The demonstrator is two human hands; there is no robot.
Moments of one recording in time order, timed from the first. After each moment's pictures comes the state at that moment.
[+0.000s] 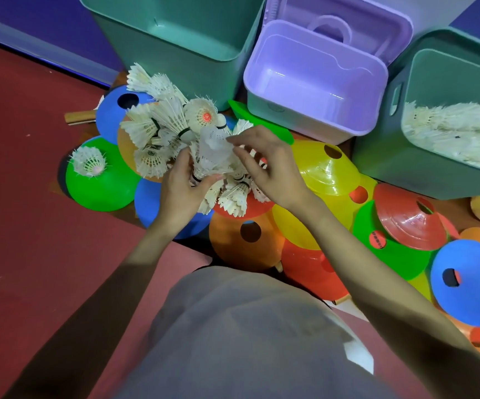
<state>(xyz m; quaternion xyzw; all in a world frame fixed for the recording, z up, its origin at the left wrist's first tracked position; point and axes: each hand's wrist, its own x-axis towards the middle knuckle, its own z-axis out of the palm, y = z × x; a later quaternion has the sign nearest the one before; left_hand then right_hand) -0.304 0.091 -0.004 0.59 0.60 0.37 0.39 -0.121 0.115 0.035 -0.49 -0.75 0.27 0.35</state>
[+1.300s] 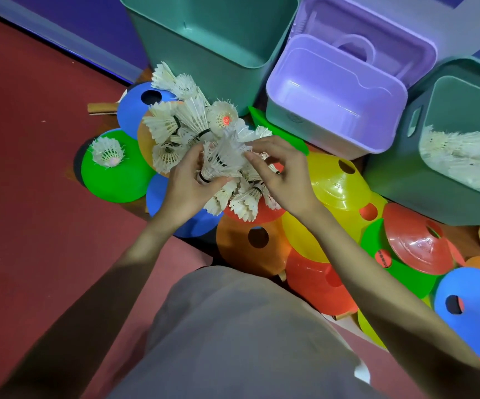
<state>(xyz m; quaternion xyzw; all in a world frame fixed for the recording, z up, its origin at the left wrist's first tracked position) -0.320 0.096 -0.004 0.58 0.57 0.40 0.42 -0.133 0.114 0.034 -0.50 -0.71 0.32 0.38</state>
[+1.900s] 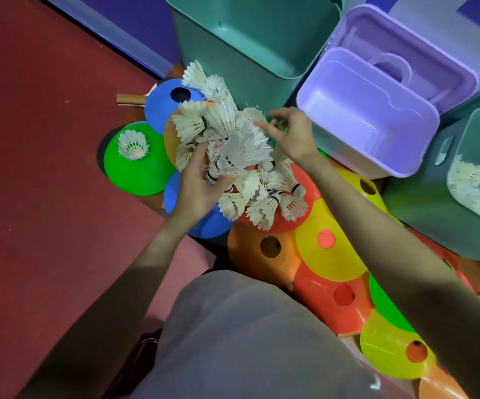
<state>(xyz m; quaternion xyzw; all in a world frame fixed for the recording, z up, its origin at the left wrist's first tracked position) -0.336 0.101 -0.020 0.50 0.58 0.48 0.42 -0.156 0.237 -0.011 -0.61 -0.70 0.31 0.21</state>
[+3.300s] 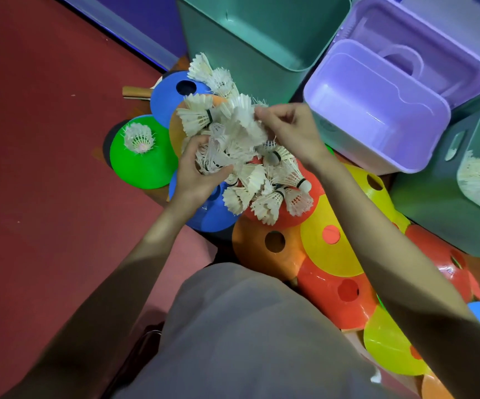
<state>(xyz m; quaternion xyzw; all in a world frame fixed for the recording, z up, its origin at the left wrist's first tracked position) -0.350 0.101 -0.025 0.46 0.65 0.46 0.40 -0.176 0.197 0.044 -0.53 -0.61 0.52 0.29</state>
